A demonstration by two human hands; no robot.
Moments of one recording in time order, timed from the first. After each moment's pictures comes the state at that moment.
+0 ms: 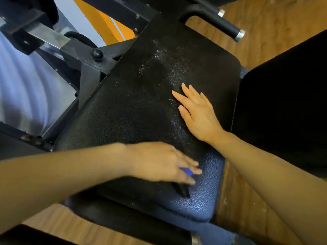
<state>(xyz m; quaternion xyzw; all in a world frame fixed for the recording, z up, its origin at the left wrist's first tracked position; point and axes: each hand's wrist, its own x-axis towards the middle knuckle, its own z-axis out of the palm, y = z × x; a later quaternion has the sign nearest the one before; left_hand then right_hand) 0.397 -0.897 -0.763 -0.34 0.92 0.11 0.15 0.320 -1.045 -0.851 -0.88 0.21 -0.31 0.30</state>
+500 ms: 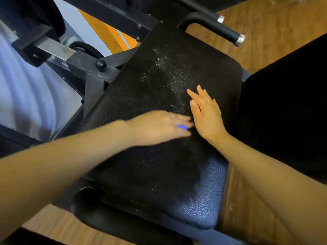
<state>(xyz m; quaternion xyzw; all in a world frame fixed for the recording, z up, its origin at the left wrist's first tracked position) 0.439 -0.948 -0.743 -0.42 0.89 -0.05 0.16 0.321 -1.054 -0.849 -0.77 0.30 -0.37 0.43</state>
